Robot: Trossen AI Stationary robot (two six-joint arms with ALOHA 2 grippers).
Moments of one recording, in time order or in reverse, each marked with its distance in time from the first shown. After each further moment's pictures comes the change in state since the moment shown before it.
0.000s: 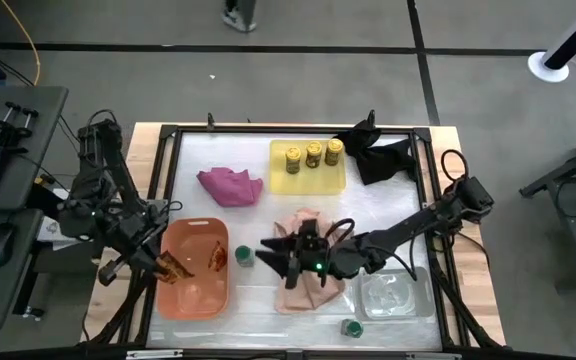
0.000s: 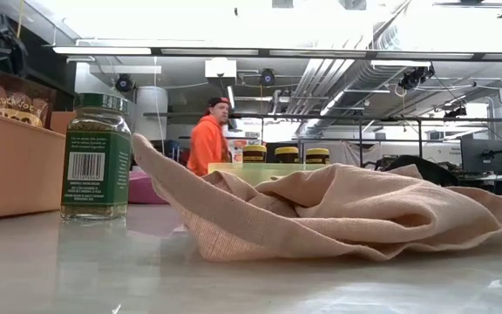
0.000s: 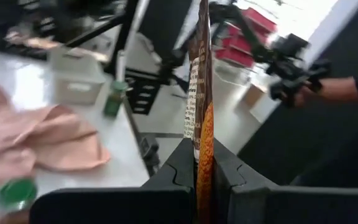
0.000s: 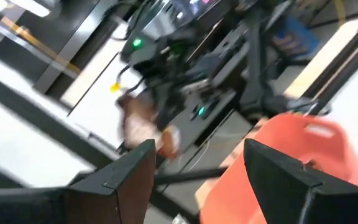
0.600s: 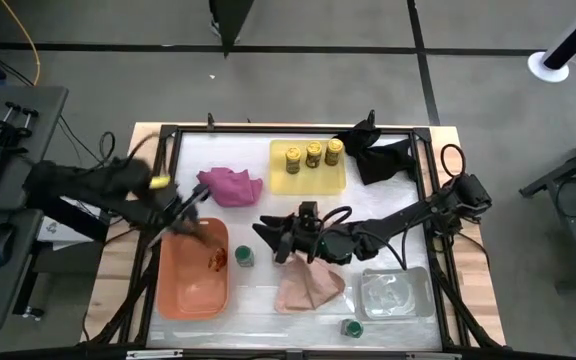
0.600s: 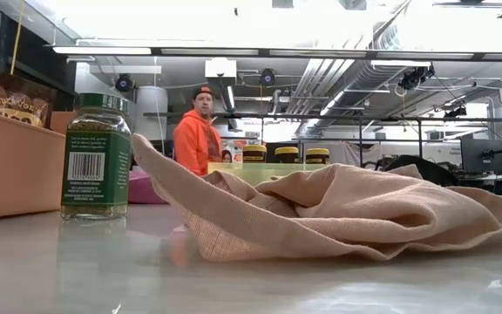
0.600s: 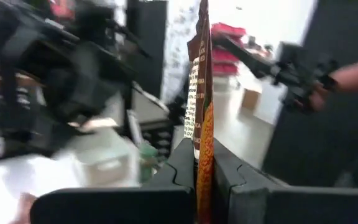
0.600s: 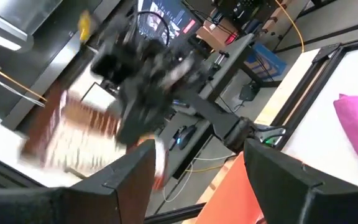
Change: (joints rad) left arm 1.048 0.097 0.001 0.285 1.107 0.456; right arm -0.077 0.000 0.000 -0.002 0.072 0.030
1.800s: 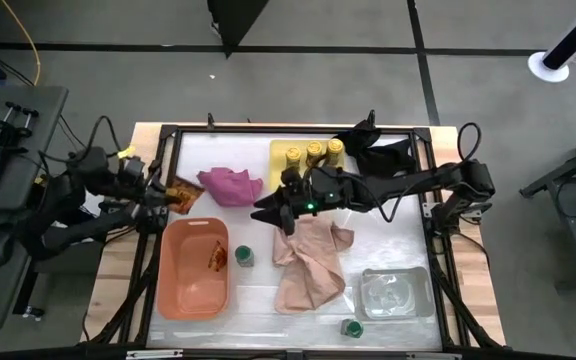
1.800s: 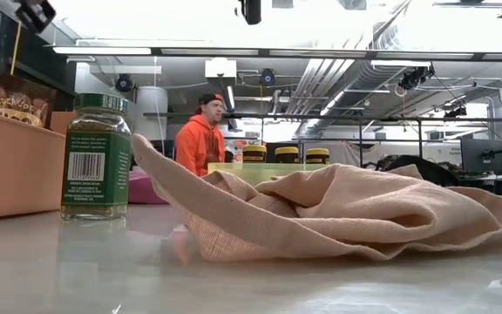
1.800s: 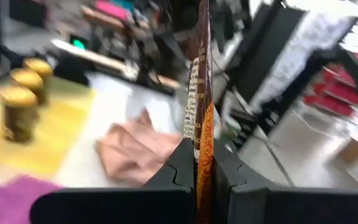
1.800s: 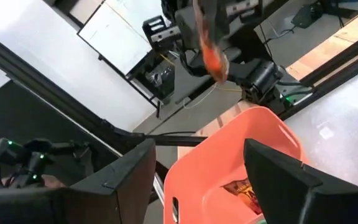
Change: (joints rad) left arm 0.609 -0.482 0.001 -0.683 0.106 -0.153; right arm -0.292 -0.089 0.000 -0.248 -0.771 -0.141
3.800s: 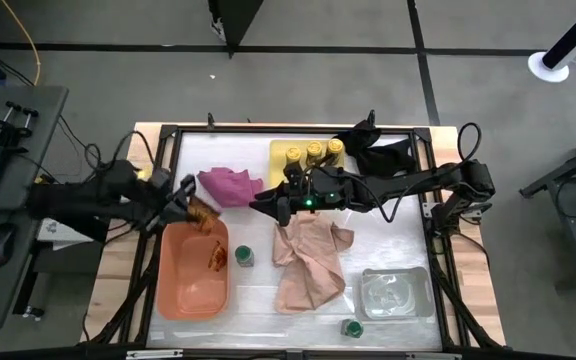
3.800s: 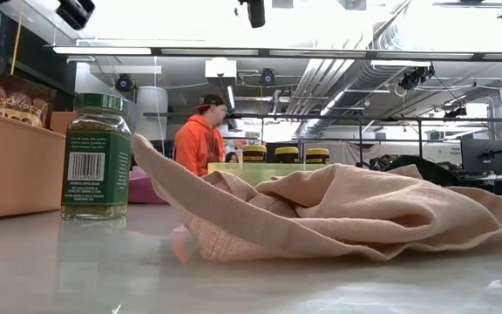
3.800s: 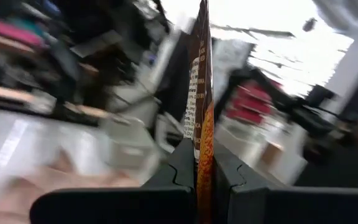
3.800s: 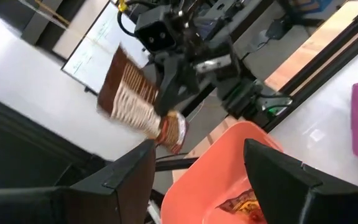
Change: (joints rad) left arm -0.445 0.115 -0.287 0.701 -0.158 -0.160; right arm 0.001 0.000 0.000 0.010 0.132 0.105
